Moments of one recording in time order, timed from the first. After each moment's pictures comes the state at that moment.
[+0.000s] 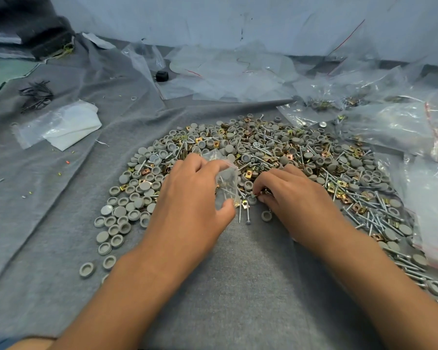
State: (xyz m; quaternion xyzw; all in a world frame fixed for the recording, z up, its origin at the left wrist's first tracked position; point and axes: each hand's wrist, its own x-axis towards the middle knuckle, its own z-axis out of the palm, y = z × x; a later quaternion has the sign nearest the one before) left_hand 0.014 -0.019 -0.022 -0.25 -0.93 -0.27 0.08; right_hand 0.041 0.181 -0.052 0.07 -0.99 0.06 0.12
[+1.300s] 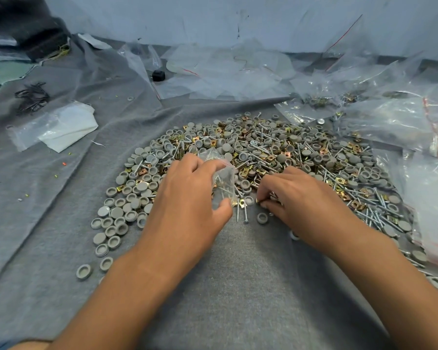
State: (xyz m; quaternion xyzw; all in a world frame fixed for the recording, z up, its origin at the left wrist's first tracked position) left_hand 0.012 -0.019 -0.027 -0.25 -0.93 -0.26 0.09; right_hand 0.047 0.186 -0.043 0.09 -0.99 0.05 0.07
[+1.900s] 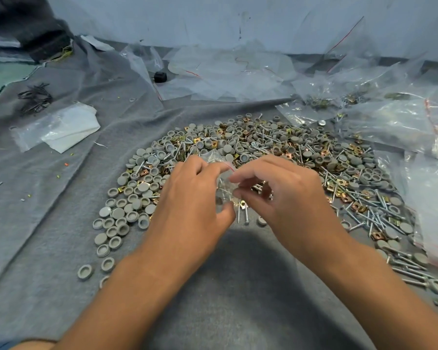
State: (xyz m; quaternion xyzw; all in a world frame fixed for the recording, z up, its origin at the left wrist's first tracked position) left_hand 0.015 -0.017 -0.024 -0.26 -0.92 -0.27 0.09; right_hand 0.053 0.147 -0.024 0.12 -0.91 0.31 0.25
